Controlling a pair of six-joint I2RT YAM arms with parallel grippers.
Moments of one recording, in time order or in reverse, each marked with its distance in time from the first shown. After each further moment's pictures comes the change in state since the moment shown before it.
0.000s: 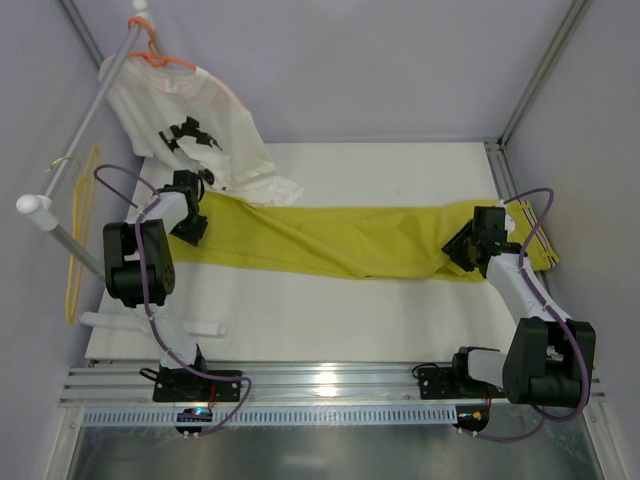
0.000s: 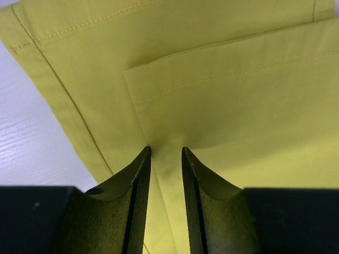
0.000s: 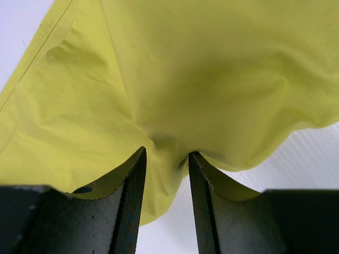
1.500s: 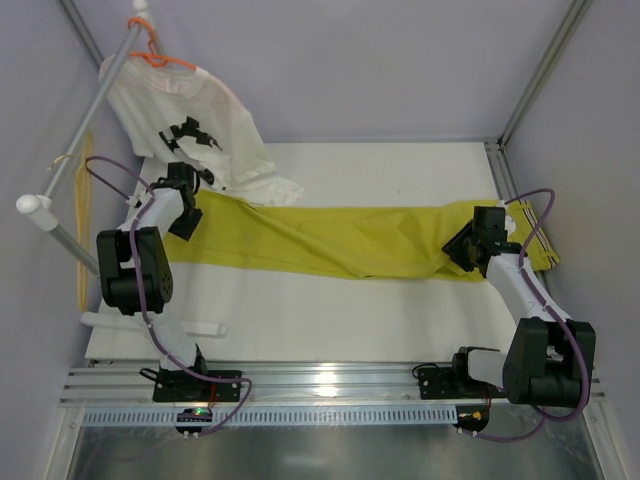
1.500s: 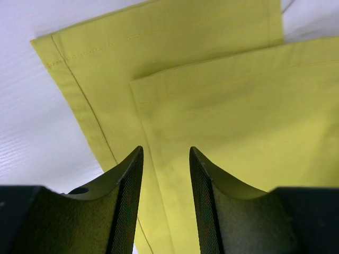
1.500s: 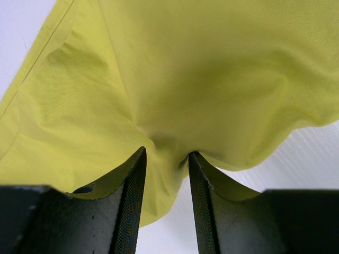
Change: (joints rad) left arm 0.001 -0.055 0.033 -0.052 -0.059 0.004; right arm 0.000 0.000 0.000 -0.001 0.003 0.019
